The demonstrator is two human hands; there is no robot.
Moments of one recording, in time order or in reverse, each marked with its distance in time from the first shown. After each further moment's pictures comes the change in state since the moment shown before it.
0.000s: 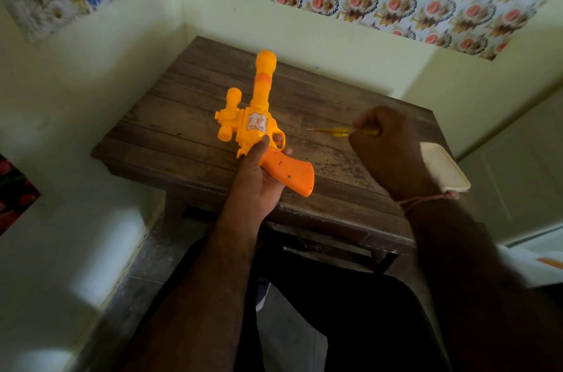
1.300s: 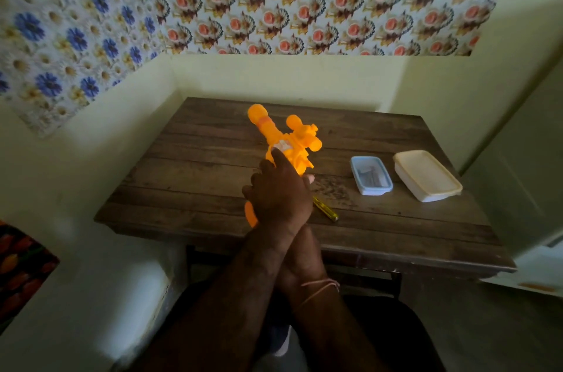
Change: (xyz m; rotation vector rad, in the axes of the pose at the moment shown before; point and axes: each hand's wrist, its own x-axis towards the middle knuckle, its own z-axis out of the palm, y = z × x) left_hand -0.019 -0.042 0.106 2.196 0.413 0.301; right_hand -0.082 0.014 0.096 1.984 -0.273 0.725
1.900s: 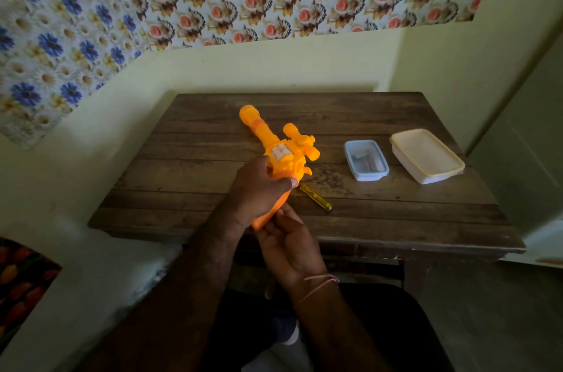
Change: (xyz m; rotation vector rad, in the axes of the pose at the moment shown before) left_hand 0.024 -0.032 0.001 -0.385 -0.230 0.110; right_hand 0.014 -0.010 -0.021 0.012 0.101 -0.014
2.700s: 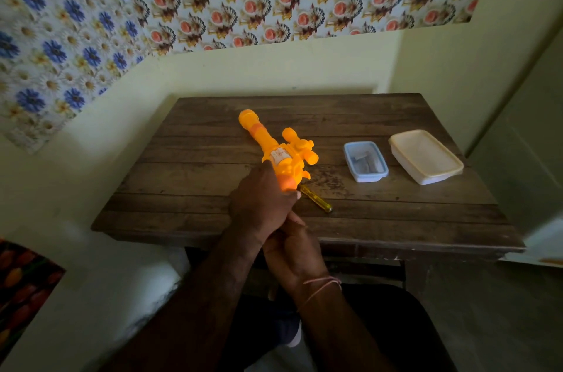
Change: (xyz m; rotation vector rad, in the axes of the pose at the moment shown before) left_hand -0.015 0.001 0.015 0.335 0.124 0.028; right_hand -0.006 0.000 -0.001 -0.056 -0.087 -0.026
